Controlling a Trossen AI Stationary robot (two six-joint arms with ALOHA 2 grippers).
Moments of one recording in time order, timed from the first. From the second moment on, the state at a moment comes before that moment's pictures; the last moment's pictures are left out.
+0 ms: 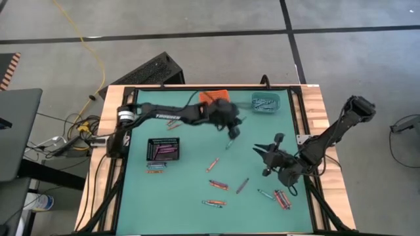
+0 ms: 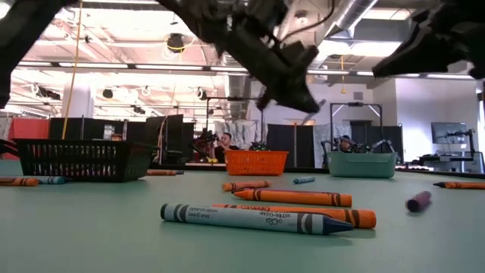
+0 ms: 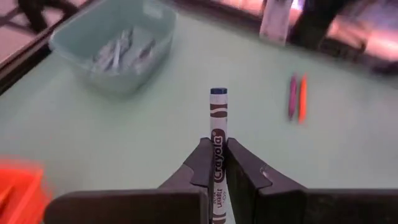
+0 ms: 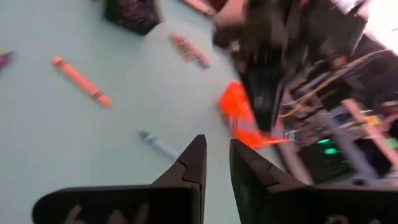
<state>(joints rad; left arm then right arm) 0.20 2.05 1.56 0.01 -0.01 -0.19 0.71 1.11 0.58 -0.34 1.14 0.19</state>
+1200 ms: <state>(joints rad) 0.37 2.69 2.29 0.19 0.08 -0.26 0.89 1.10 0.58 -0.37 1.42 0.18</state>
